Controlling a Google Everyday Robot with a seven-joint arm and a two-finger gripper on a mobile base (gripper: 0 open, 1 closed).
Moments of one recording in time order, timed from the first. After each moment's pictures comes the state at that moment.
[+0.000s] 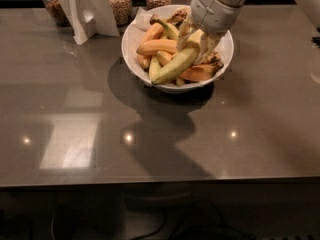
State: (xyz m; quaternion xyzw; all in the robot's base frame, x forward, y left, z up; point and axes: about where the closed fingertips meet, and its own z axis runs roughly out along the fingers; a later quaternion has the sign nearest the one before) arm 0.605 -0.093 0.947 -0.93 0.31 -0.07 0.19
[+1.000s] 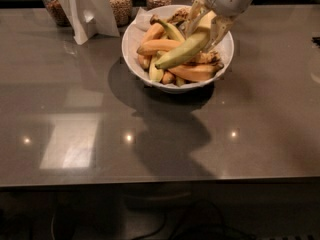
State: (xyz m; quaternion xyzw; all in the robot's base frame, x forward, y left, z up) arm 0.605 -0.098 0.991 -0.91 0.32 -0.08 0.25
